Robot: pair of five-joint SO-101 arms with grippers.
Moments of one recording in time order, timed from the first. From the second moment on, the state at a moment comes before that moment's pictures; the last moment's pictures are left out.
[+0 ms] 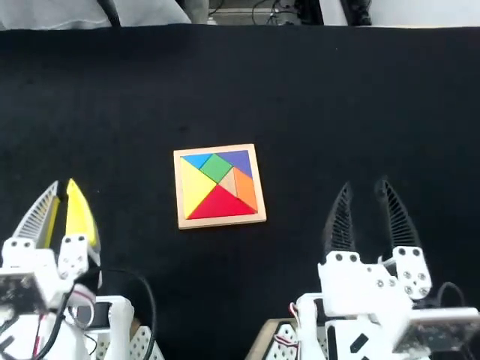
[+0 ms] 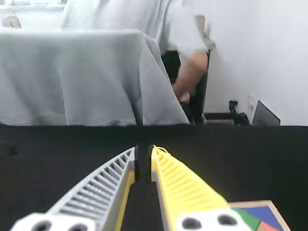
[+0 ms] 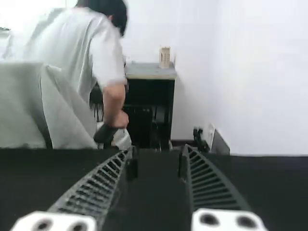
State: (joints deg) left arm -8.4 -104.5 47.1 70.8 -4.7; right arm 0.8 -103.4 40.1 69.6 -0.6
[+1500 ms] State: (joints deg) left arm -7.8 -95.3 96.7 47.3 -4.1; right arm 0.8 -103.3 96.6 52.7 -0.6
